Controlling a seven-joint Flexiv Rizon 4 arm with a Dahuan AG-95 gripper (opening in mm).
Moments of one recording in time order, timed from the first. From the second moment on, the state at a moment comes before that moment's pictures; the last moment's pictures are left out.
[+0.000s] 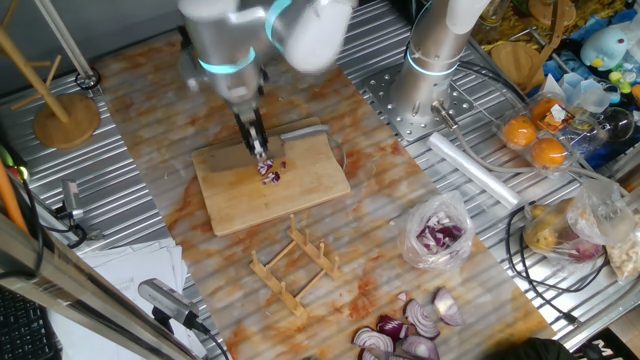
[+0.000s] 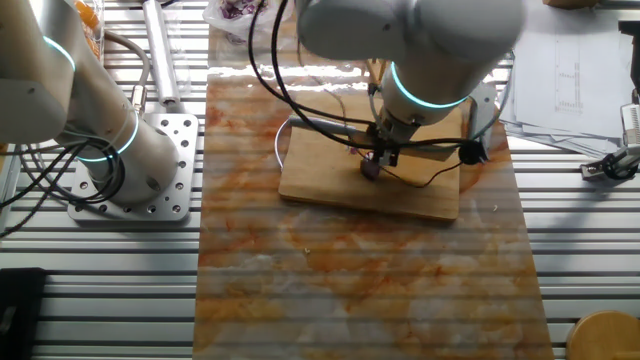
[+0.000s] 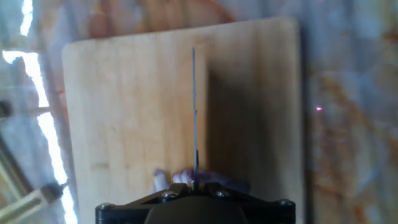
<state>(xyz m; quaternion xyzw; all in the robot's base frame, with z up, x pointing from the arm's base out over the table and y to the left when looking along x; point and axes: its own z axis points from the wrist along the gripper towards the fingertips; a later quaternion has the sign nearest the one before) 0.465 0.007 0.080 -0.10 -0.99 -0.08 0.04</state>
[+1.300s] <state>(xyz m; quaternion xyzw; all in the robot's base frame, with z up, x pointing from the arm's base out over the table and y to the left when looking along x) 0.458 0.007 0.063 -0.10 -0.99 -0.06 0.05</state>
